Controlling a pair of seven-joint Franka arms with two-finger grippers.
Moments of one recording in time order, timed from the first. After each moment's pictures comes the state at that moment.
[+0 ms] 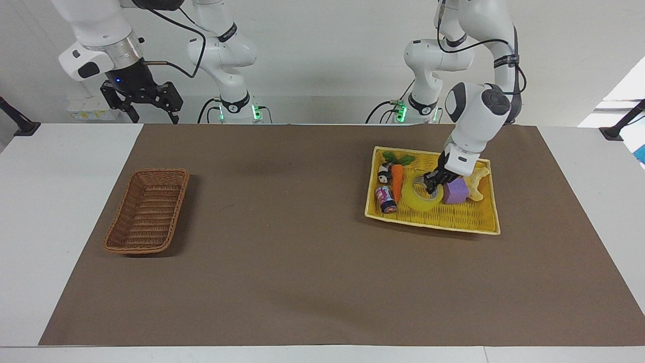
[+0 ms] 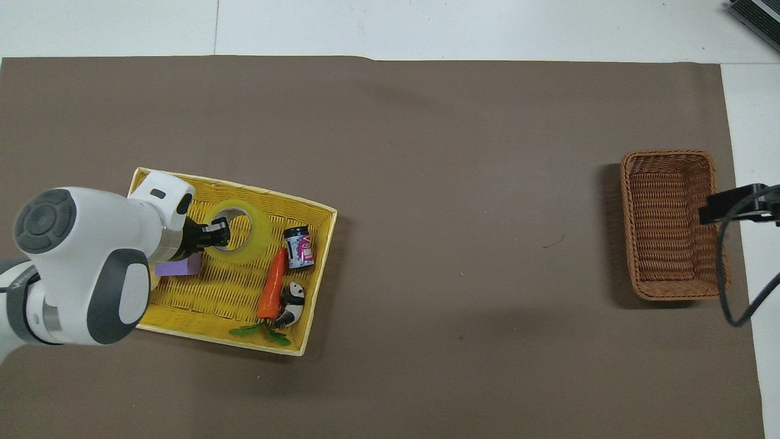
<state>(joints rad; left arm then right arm) -0.14 -0.02 -0.06 -2.20 -0.17 2.27 -0.43 0.03 -0.04 -0.07 -1.54 -0.01 1.48 0.01</state>
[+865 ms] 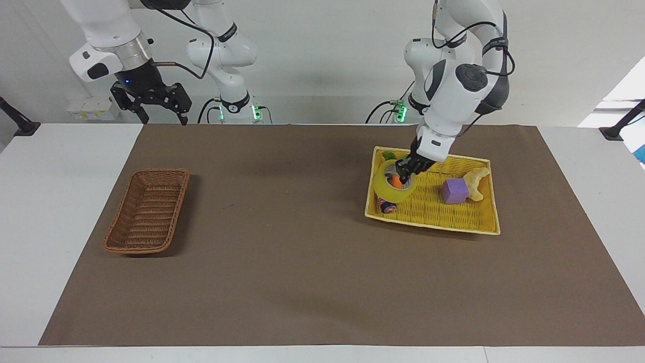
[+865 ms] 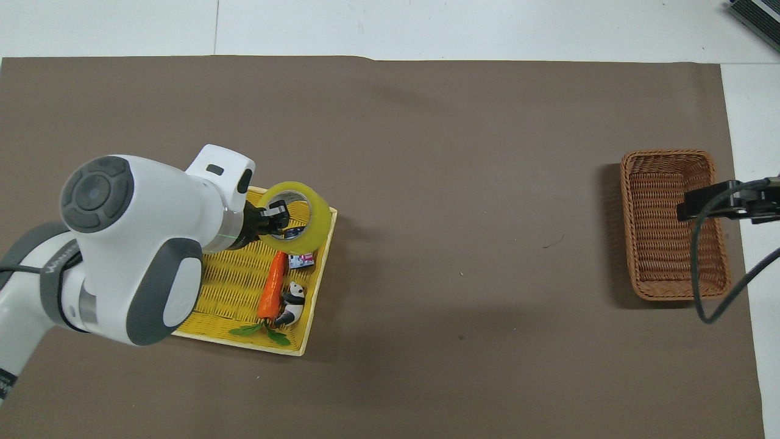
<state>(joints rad) -0.34 0.01 -0.10 -2.02 -0.20 2.13 -0.63 0.06 -0.04 -0.05 -1.56 0.02 1.53 0.02</state>
